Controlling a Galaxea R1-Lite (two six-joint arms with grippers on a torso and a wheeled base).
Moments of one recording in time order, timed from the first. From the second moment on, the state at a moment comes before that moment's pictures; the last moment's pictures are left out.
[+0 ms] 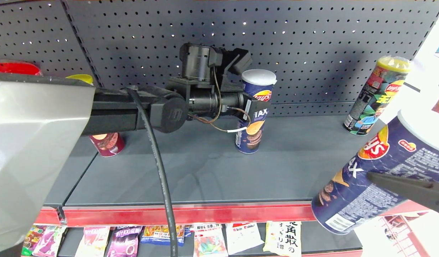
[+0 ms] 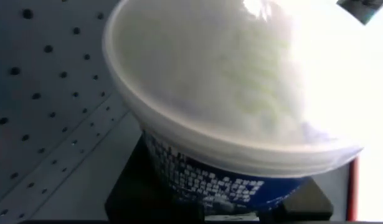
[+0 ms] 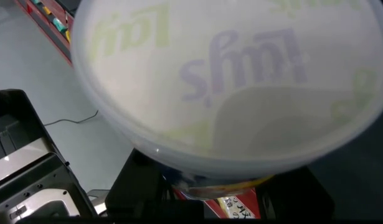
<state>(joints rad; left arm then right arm) -0.64 2.18 -1.80 -0.18 -0.42 0.10 0.43 1.00 -0.67 -0.10 0.38 -0.16</state>
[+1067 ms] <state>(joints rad) -0.67 1.95 -1.38 -0.29 -0.61 0.20 0.43 1.00 -0.68 -0.10 0.38 -0.16</state>
